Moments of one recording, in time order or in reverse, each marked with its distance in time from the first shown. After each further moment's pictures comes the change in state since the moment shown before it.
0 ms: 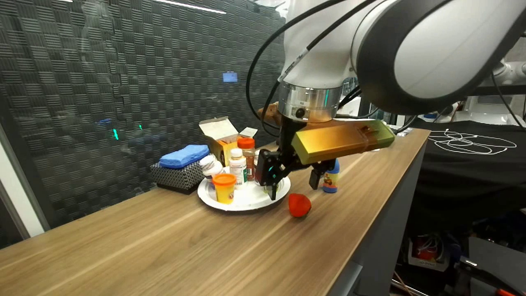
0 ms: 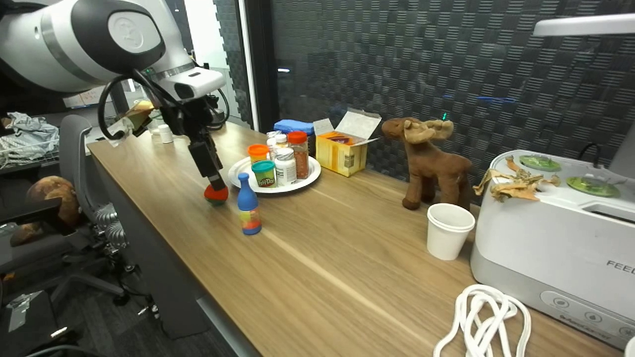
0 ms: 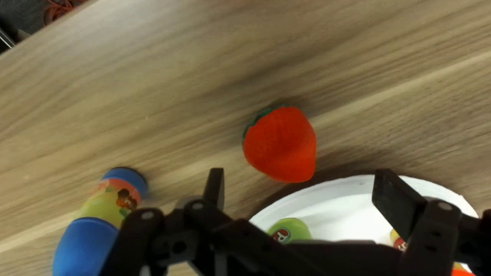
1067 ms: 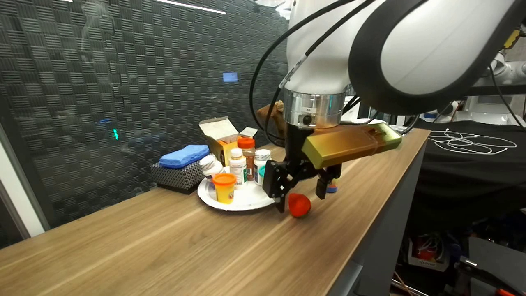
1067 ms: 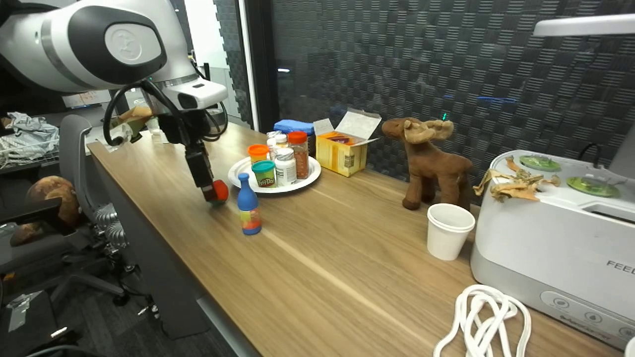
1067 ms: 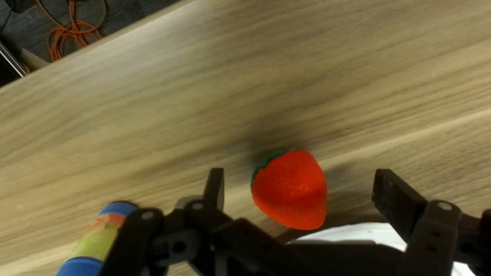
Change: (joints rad) arm -0.001 0.009 0.004 -0.013 0.134 -0.042 -0.163
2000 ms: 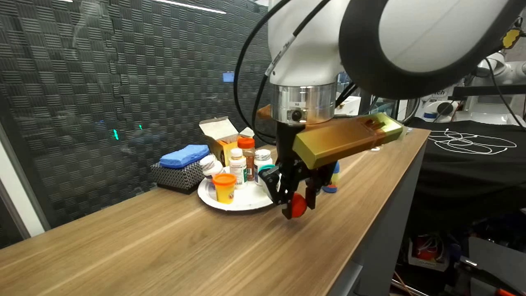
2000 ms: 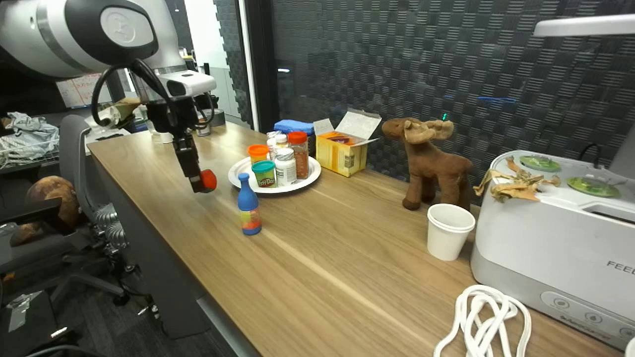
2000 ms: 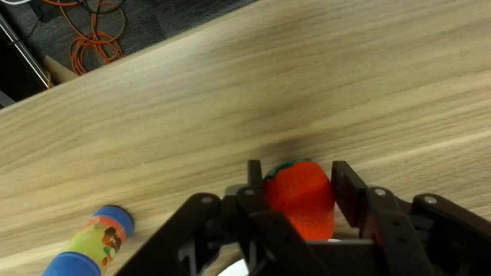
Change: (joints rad) arm 0.037 -0.002 0.034 0.062 -0.007 -0.135 0.031
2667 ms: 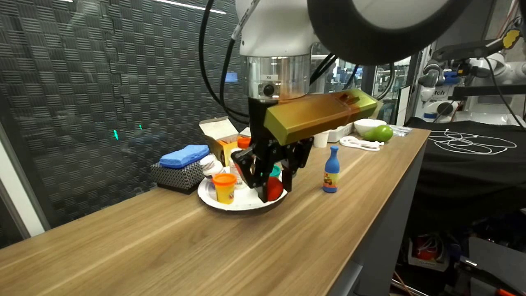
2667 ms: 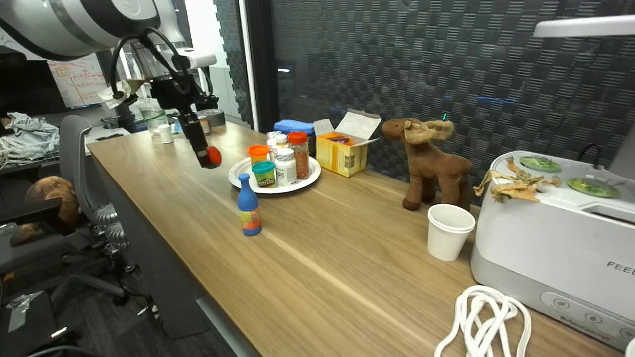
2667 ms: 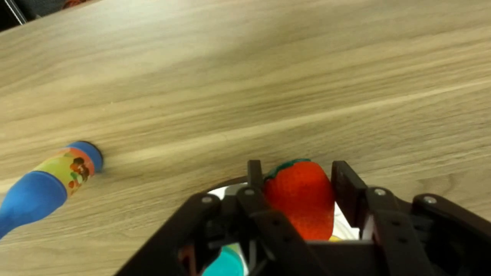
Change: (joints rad) arm 0.022 0.033 0.017 0.128 -0.055 -0.062 -0.017
